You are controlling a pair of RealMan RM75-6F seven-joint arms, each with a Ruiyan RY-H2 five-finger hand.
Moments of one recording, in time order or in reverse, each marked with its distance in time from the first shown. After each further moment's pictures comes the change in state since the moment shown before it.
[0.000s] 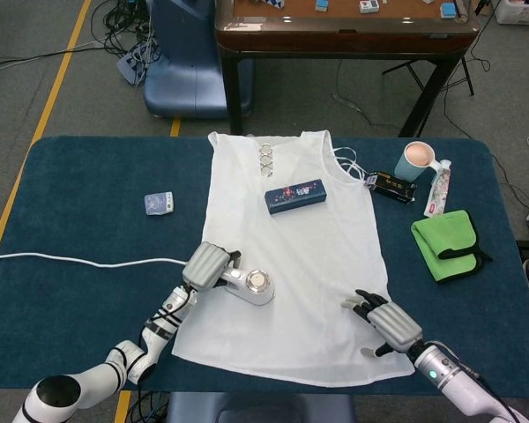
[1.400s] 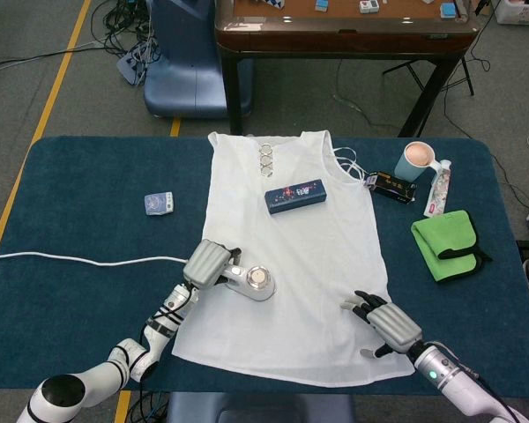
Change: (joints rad) left arm -0.010 -0.013 0.006 0.004 -0.009 0.008 0.024; right arm 0.004 -0.001 -0.008 0.005 -0.007 0.001 0.018
